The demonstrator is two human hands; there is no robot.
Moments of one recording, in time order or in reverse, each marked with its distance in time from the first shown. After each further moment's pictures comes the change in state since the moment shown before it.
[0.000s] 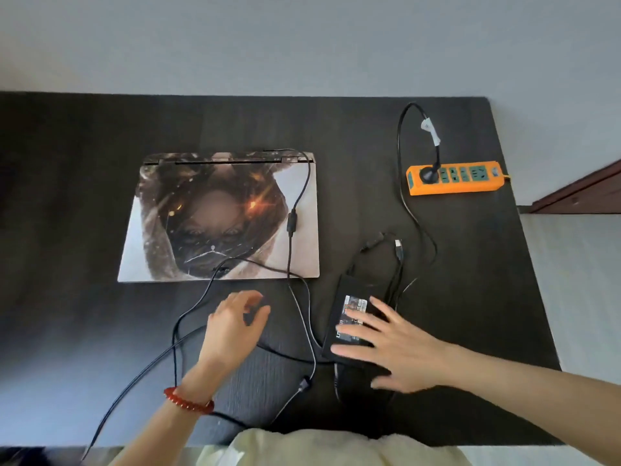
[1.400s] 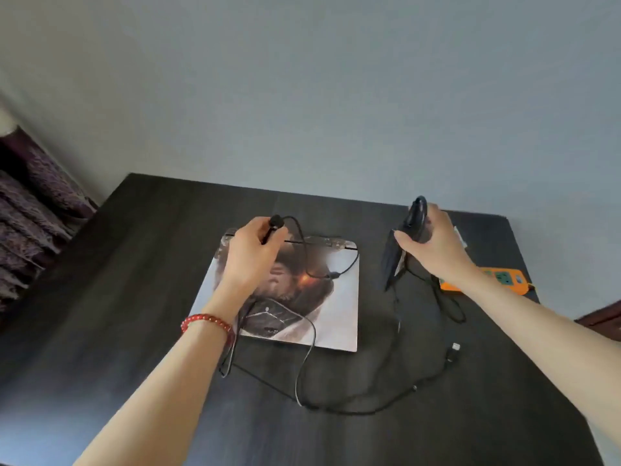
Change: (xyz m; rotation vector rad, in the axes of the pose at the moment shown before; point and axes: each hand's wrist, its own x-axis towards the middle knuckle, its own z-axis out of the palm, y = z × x) left_hand 0.059 0.099 -0.154 -0.386 0.429 0.233; right_hand 0.068 0.088 -0.204 0.672 0.957 0.609
